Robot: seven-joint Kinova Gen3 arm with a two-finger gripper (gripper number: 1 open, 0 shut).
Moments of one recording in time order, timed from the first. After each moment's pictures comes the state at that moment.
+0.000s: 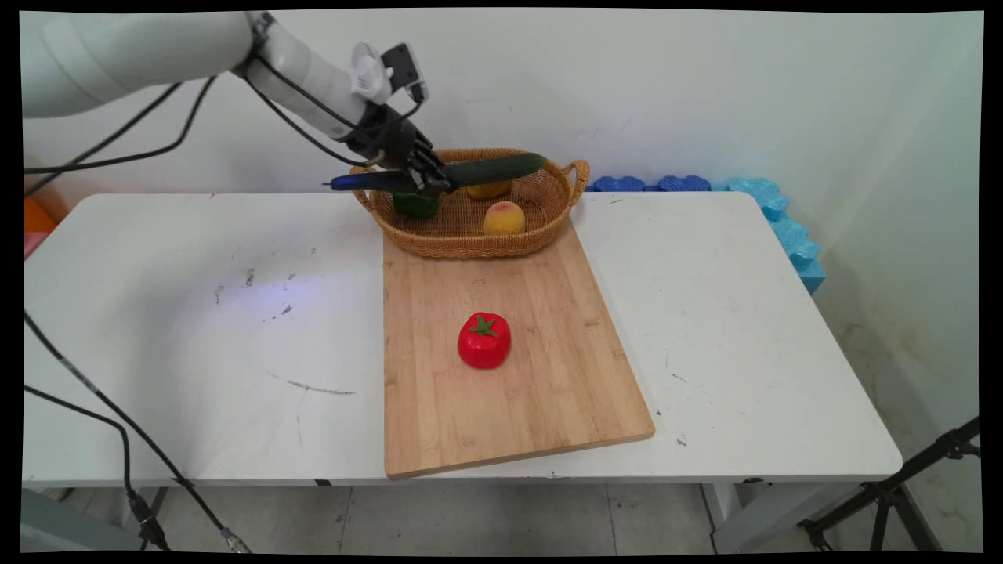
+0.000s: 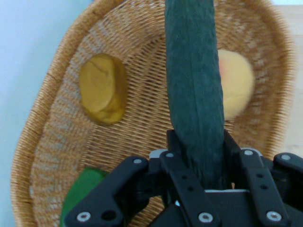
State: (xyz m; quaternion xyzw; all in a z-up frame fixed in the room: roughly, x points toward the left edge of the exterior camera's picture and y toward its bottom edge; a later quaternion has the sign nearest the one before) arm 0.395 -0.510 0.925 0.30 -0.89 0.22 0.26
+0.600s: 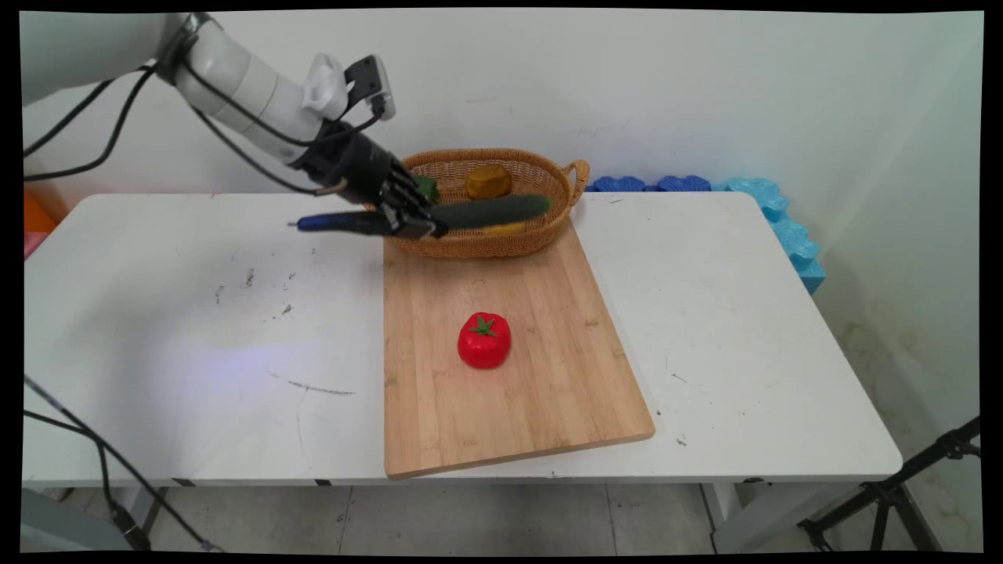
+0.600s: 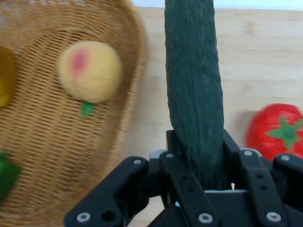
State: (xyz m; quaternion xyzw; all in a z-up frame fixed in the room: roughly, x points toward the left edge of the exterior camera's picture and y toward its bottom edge) arm 0.380 -0.418 0.952 0.29 -0.90 0.14 0.30
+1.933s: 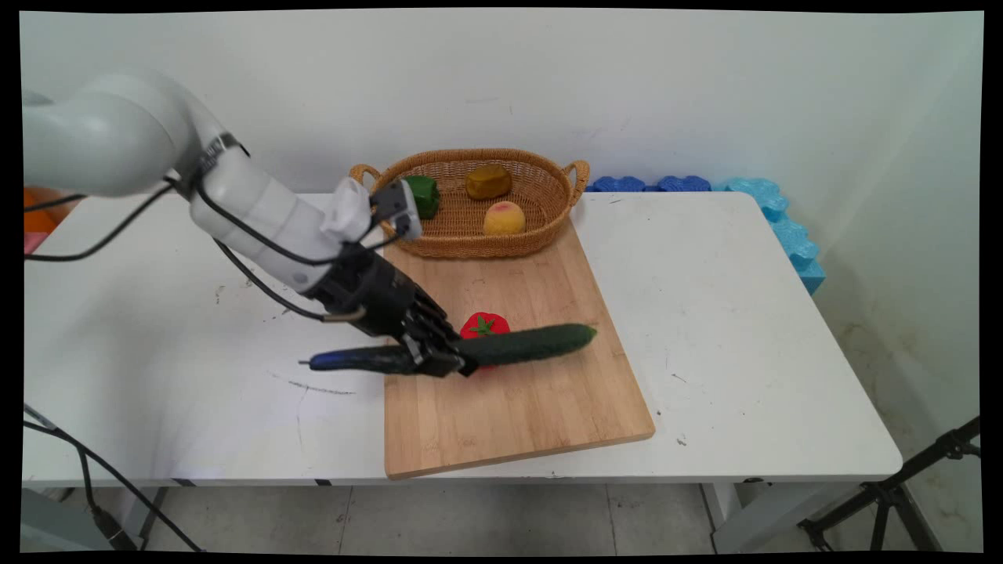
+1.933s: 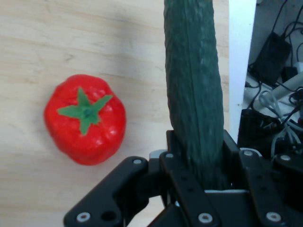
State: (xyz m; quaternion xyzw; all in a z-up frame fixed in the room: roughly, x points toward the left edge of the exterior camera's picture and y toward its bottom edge) arm 0.309 -0.329 0.890 0.33 -0.89 -0.01 0.33
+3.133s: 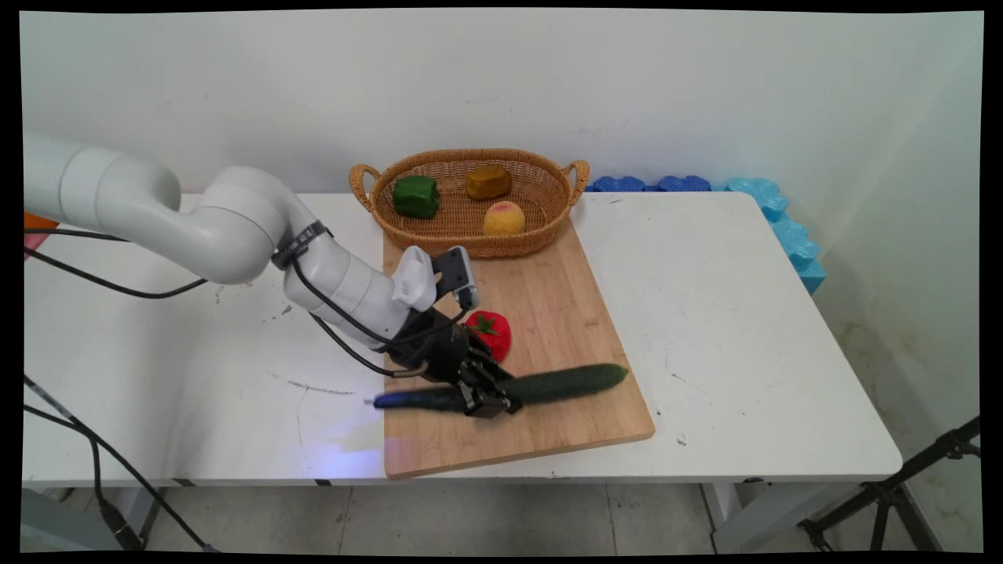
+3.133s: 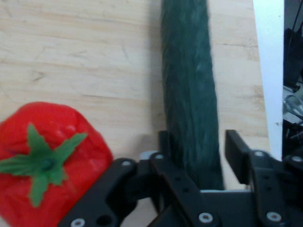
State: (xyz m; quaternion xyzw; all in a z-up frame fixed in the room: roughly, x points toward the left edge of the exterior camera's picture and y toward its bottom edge) arm 0.261 -0.345 0.805 0.30 -0.89 0.01 0.34
